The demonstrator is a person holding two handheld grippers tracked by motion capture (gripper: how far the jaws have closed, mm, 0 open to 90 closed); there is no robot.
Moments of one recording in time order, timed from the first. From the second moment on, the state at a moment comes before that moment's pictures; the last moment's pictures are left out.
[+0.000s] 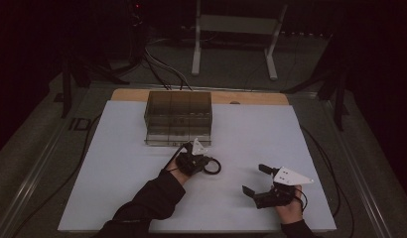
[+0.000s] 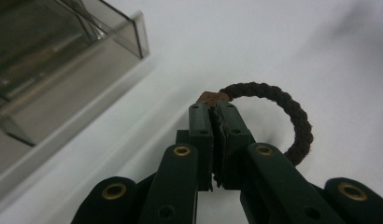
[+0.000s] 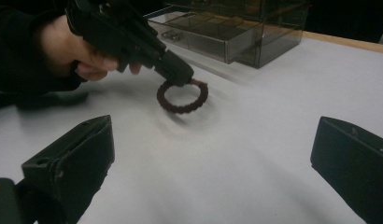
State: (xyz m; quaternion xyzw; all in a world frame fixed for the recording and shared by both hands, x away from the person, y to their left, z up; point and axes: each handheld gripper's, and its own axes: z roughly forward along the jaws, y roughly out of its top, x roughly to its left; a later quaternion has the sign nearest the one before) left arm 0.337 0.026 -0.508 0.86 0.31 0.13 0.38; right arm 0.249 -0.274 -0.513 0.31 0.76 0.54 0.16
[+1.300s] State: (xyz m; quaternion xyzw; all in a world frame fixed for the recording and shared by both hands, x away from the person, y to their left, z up) left arm 0.341 0.062 -0.465 0.83 0.34 0.15 0.43; right arm 0.250 -0.273 -0.514 0.31 0.76 0.54 0.16
